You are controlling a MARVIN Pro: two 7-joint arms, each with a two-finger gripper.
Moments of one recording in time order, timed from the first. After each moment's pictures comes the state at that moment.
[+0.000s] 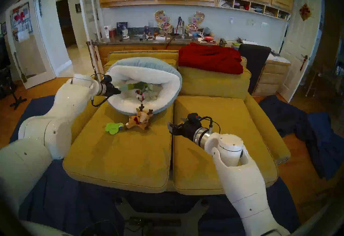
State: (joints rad) left arm 0.54 -1.32 -1.55 -0.47 0.20 0.49 -0.54; right arm -1.64 -1.28 1.44 -1.76 0.36 0.44 0.41
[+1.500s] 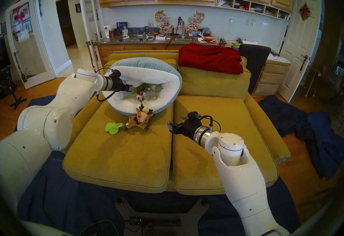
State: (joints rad) left arm 0.47 -1.31 -1.46 -0.40 0.20 0.31 -0.82; right arm -1.64 -1.29 1.45 -1.78 0.34 0.44 0.41
